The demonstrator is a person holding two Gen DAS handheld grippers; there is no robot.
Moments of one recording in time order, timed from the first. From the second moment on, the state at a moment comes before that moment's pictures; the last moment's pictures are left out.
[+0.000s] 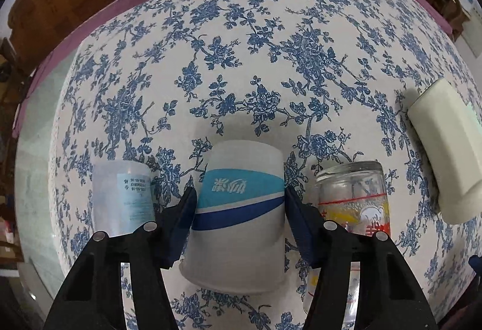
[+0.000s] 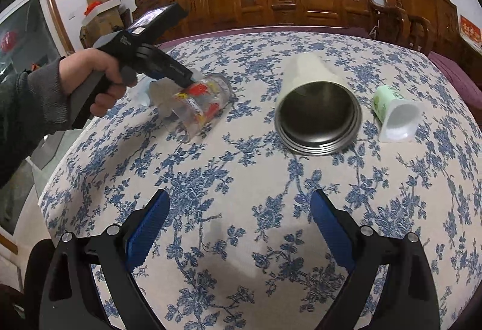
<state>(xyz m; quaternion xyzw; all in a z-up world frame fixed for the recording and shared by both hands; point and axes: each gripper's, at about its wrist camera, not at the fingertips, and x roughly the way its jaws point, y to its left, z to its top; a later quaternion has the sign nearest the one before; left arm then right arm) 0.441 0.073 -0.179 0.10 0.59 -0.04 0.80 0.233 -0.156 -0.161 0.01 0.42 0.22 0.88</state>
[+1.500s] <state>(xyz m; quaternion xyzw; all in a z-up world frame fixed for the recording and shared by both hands) 0.216 -0.053 -0.169 0.02 0.53 -0.14 0.84 0.165 -0.254 -0.138 0.04 0.39 0.12 0.91</state>
